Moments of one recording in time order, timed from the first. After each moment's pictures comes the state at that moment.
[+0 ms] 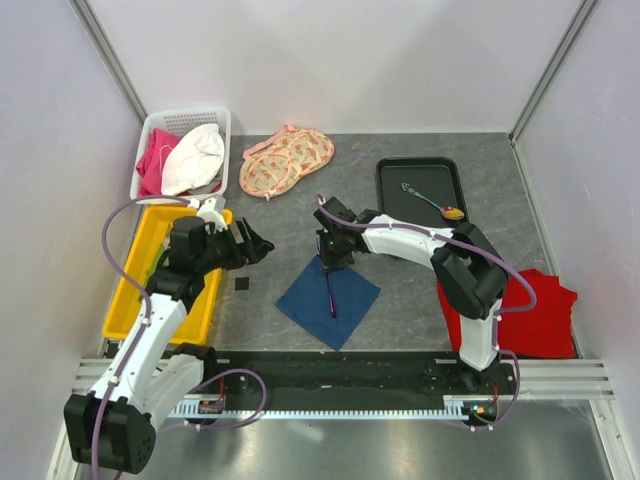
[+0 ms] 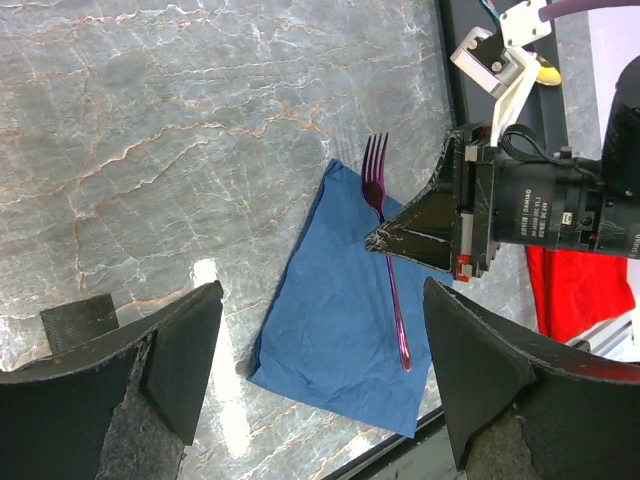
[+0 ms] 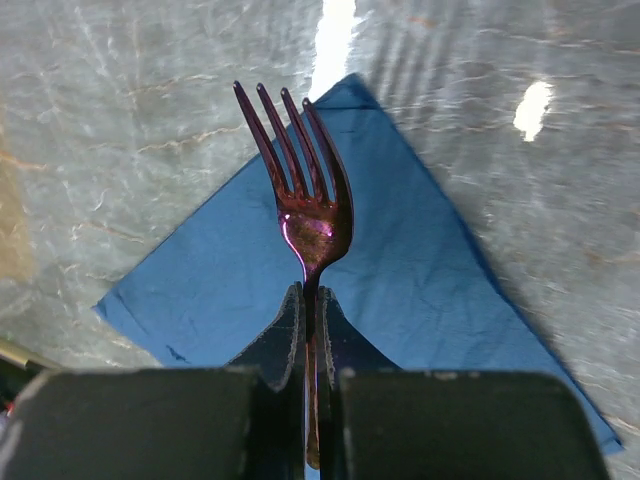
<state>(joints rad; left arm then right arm) -0.17 0.86 0.63 -0.31 0.36 -0.49 0.79 1.93 1.34 -0.52 -0.08 0.66</state>
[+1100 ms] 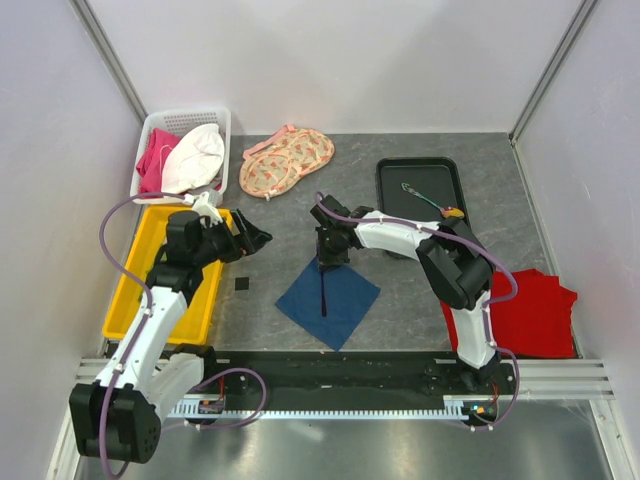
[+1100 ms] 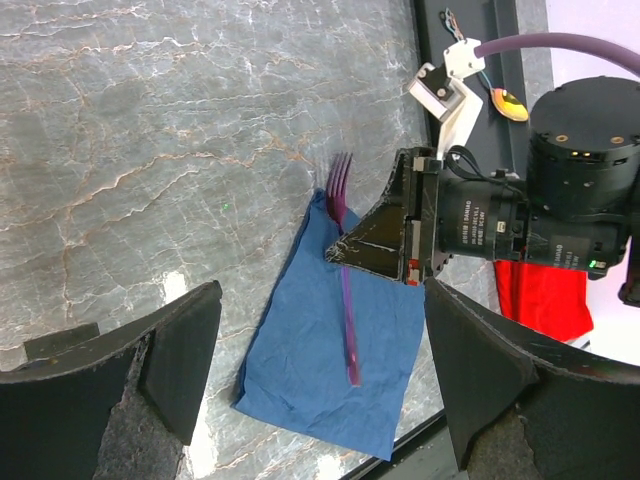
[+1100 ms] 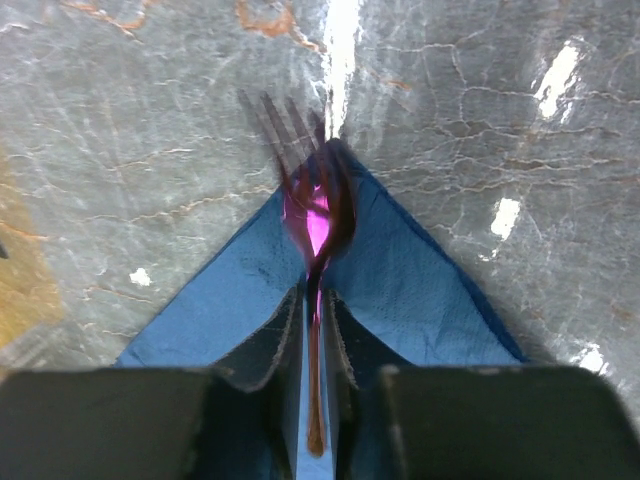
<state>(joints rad) -0.11 0.92 0.64 -0.23 0.42 -0.54 0.77 2.03 1.42 -0.52 -0.08 0.76</state>
